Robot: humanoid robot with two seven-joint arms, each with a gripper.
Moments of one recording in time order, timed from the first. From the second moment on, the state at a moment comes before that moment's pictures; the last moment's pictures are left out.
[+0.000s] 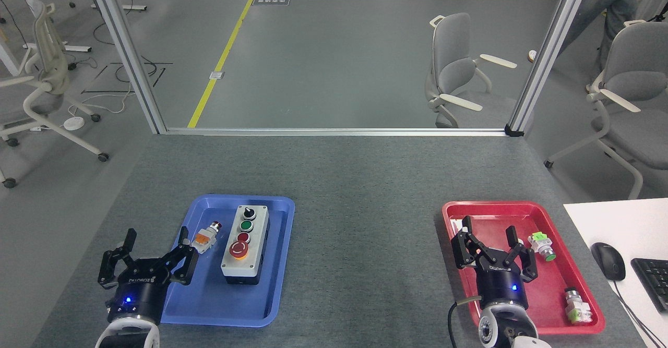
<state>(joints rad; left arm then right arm) -0.07 0.17 0.05 -1.46 -1.38 0.02 0.17 -0.19 0.00 -0.08 -1.23 1.29 -0.04 -0.23</state>
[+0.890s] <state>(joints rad) -0.07 0.17 0.05 -1.49 -1.38 0.01 0.16 -0.21 0.00 -0.08 -1.23 1.31 -0.05 -0.23</state>
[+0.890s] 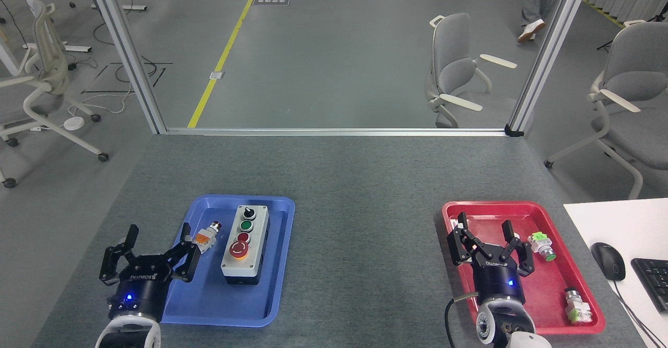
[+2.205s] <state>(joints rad) 0.06 -0.04 -0.19 -1.46 -1.62 0.18 0.11 -0.20 0.00 -0.07 -1.23 1.31 -0.05 -0.23</state>
